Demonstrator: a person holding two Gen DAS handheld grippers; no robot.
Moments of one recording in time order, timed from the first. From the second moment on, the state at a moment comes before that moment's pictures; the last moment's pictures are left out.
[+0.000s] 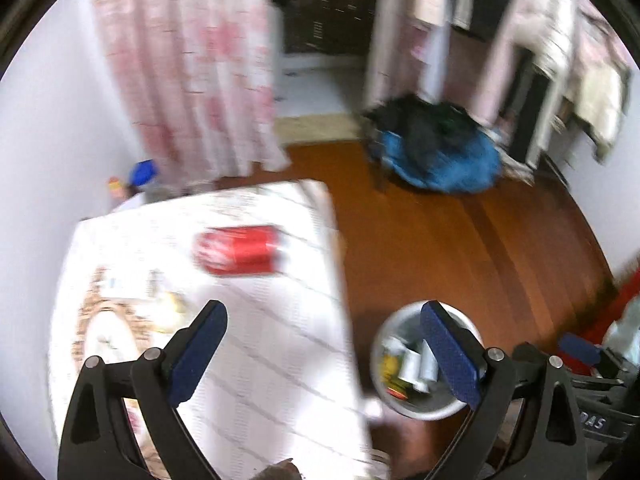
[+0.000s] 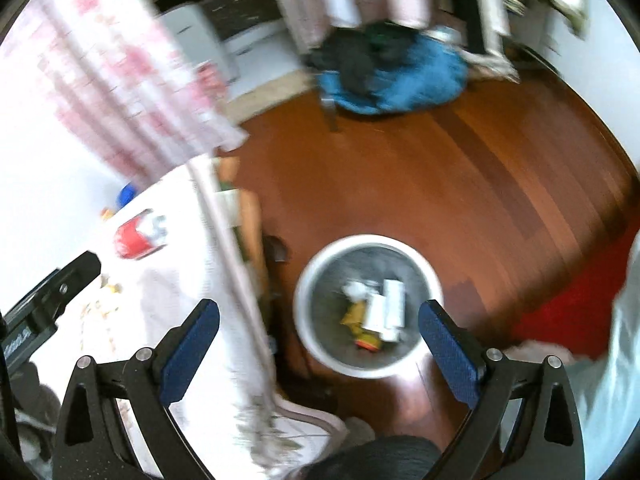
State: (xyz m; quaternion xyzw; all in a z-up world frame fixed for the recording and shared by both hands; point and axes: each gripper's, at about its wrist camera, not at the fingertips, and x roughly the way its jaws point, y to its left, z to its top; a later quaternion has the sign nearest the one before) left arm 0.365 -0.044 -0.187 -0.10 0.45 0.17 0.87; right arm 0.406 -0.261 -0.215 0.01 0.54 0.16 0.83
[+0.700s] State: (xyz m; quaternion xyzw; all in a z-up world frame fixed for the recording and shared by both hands) left arm 0.306 0.224 -0.328 -0.36 0.49 0.36 0.71; right arm 0.479 0.130 -0.339 -0.44 0.56 0.30 0.63
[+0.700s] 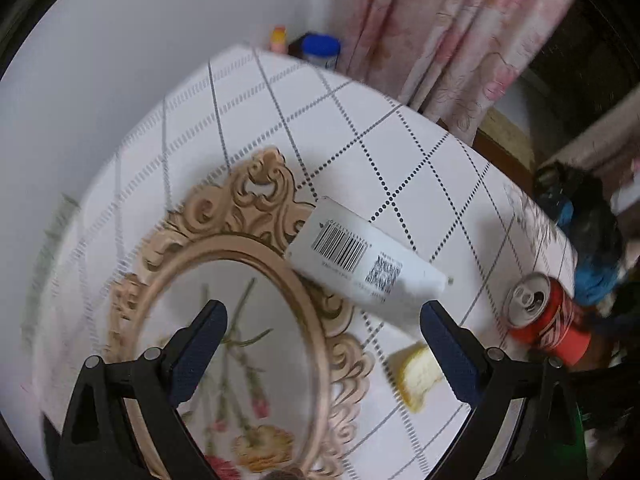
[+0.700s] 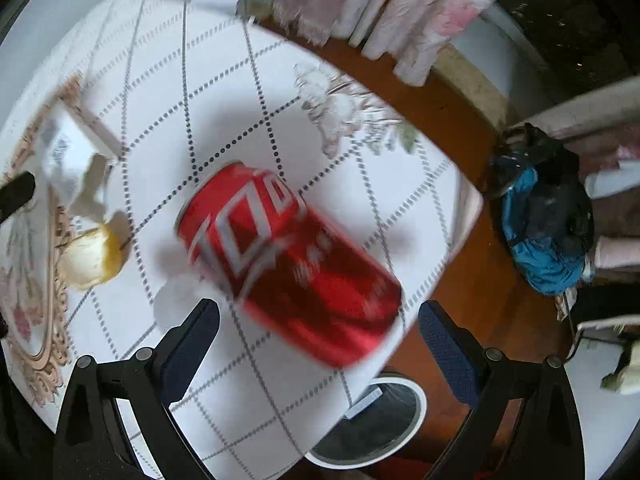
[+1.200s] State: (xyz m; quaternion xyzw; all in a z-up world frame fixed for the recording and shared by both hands) left arm 0.330 0.241 -0.349 -0.44 0.49 0.35 0.67; right arm 0.508 0.116 -0.354 -0.31 0.63 0.29 0.64
